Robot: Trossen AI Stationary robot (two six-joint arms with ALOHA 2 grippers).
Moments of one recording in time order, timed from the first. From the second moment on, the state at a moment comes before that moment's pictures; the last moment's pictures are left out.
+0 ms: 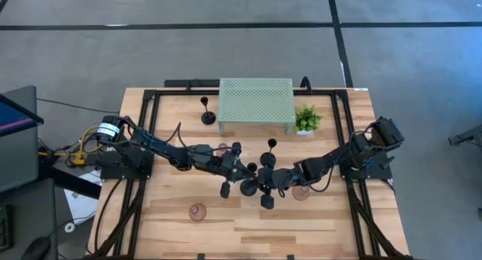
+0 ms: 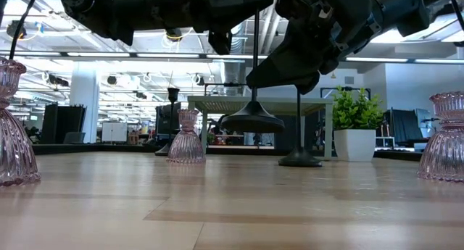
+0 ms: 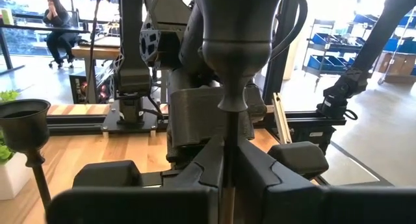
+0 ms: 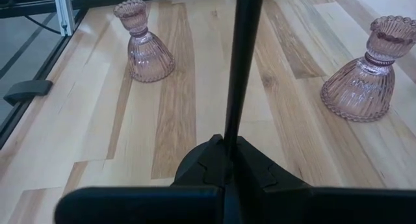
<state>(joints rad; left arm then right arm) -0.21 1.52 0.75 0.97 0.07 -0.03 0.35 1.69 0.80 0.34 0.29 0.30</state>
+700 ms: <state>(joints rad) -0.21 1.53 0.75 0.93 0.08 -0.03 0.37 1.64 0.80 0.27 0.24 0.31</state>
